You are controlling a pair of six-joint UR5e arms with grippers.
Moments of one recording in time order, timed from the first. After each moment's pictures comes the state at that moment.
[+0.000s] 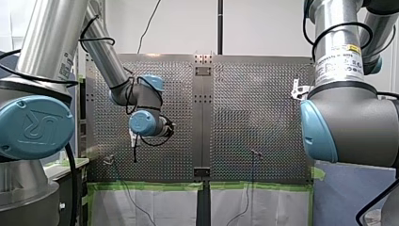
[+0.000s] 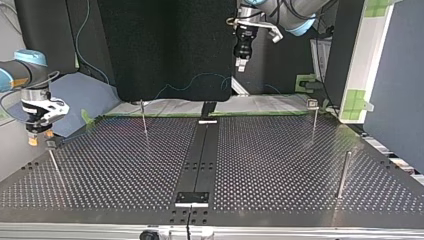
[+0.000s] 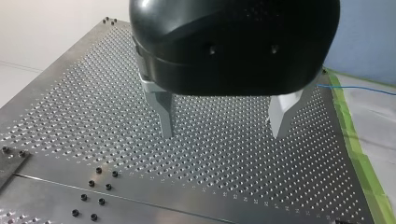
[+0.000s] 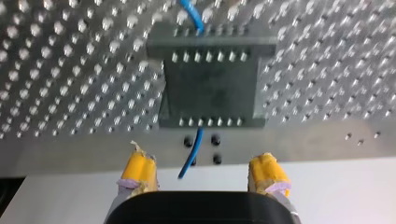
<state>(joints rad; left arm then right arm) -0.60 -1.80 -2.31 -2.32 -2.00 -1.78 1.50 -1.05 1.44 -0.36 1.33 1.66</state>
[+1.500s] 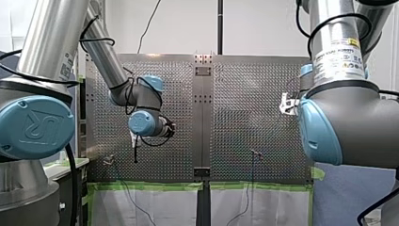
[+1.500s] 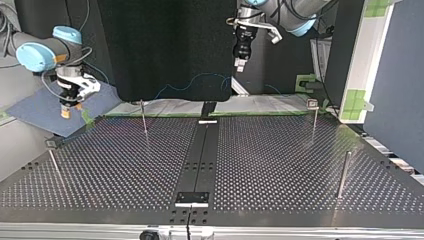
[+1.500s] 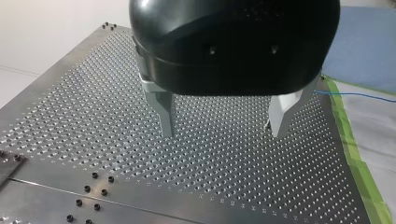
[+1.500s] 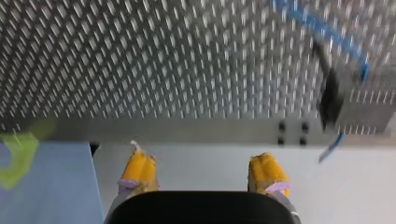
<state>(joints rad) -0.59 -1.80 -2.31 -2.32 -1.97 -1.79 1.63 -1.14 1.74 -0.45 1.54 1.65</state>
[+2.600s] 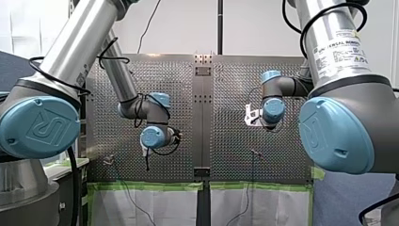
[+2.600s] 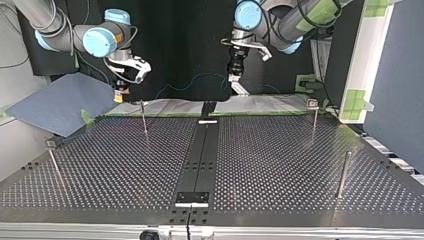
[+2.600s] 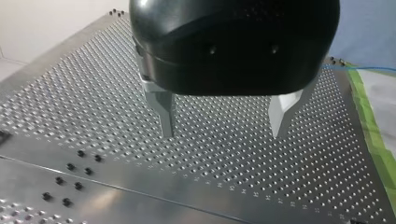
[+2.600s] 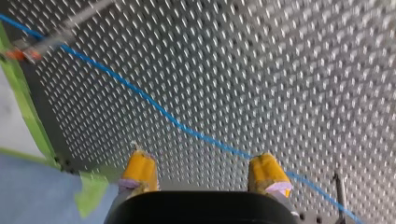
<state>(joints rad) -0.54 -2.02 -2.18 -2.18 -1.91 -1.82 1.95 -1.15 1.86 -0.46 1.77 1.57</state>
